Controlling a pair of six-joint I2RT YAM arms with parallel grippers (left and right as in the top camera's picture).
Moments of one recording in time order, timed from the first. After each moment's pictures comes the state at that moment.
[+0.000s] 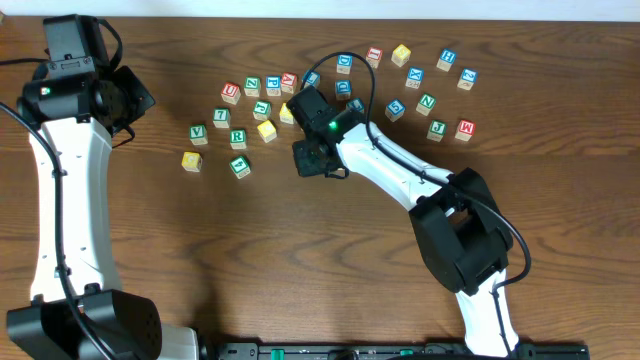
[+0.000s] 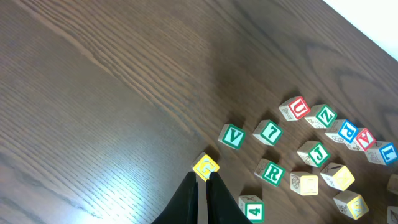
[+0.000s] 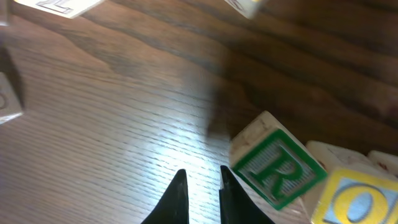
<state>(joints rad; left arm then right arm) 0.20 1.62 1.64 -1.03 -0.09 -0.44 0.67 2.19 1.67 -0.73 -0.05 0.43</state>
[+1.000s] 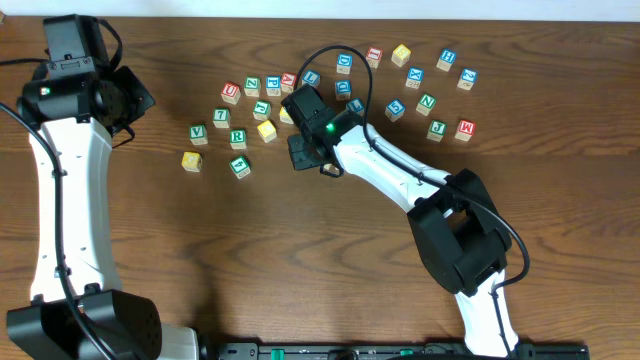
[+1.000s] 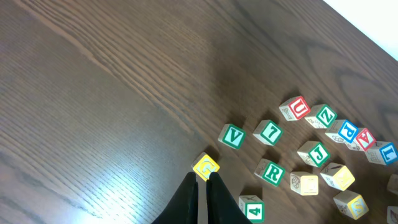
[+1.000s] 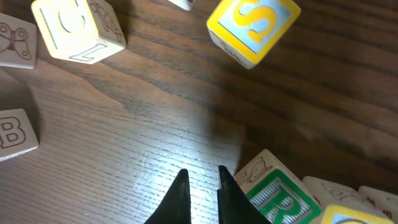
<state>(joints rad) 0.20 1.62 1.64 -1.03 -0.09 -0.44 0.68 2.19 1.67 -0.64 0.02 0.43</state>
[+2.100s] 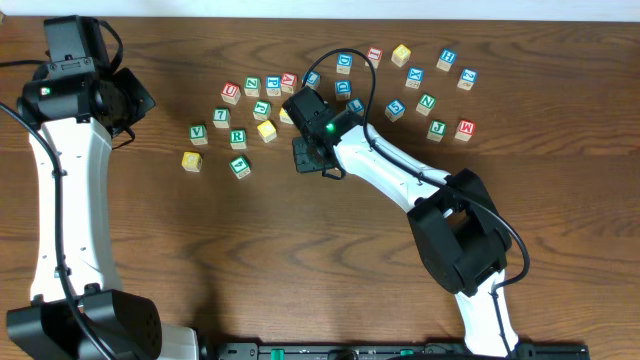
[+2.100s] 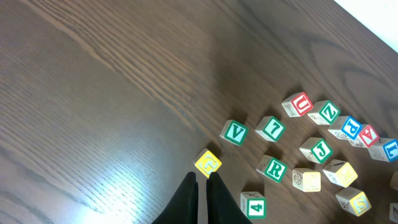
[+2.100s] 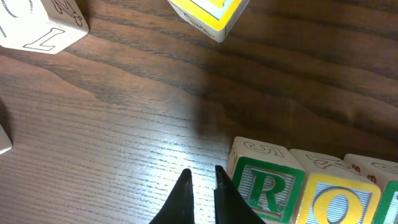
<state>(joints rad) 0.20 1.62 1.64 -1.04 -0.09 -0.44 0.68 2.19 1.67 -0.70 0.04 0.51</state>
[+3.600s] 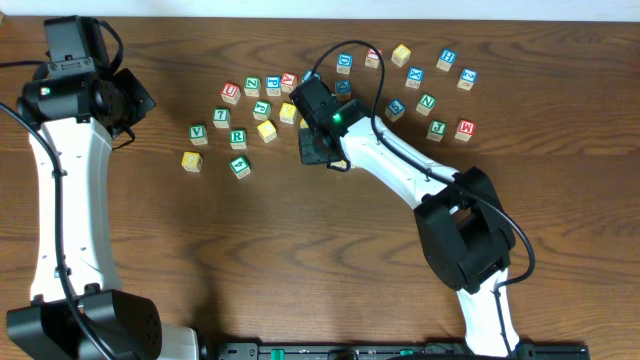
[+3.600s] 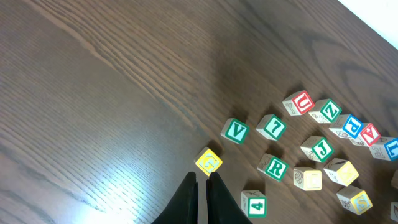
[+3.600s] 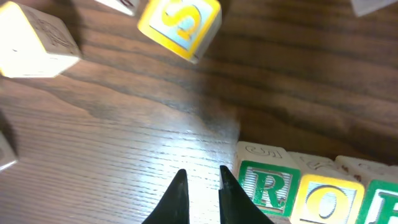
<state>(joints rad) 0.20 1.62 1.64 -1.05 -0.09 -0.44 0.64 2.18 1.72 -0.75 0.04 0.51</state>
